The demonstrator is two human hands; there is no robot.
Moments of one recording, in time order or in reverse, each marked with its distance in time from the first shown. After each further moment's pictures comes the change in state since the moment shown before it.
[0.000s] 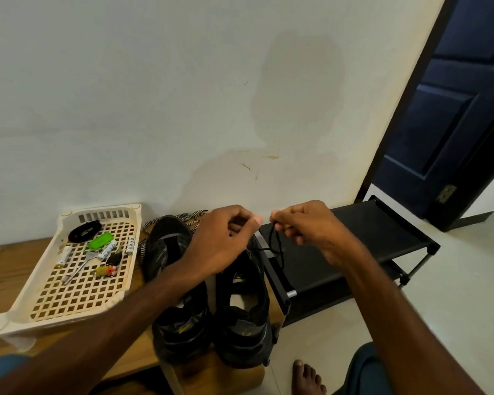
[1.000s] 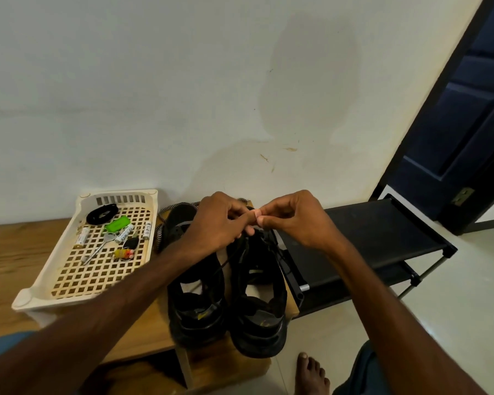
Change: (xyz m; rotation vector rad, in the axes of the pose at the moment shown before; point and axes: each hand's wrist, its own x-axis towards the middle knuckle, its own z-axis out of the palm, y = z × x) left_hand 0.006 -0.020 -0.029 0.039 -0.063 -0.136; right_hand 0.009 -0.004 0.043 -0.294 -0.133 -0.381
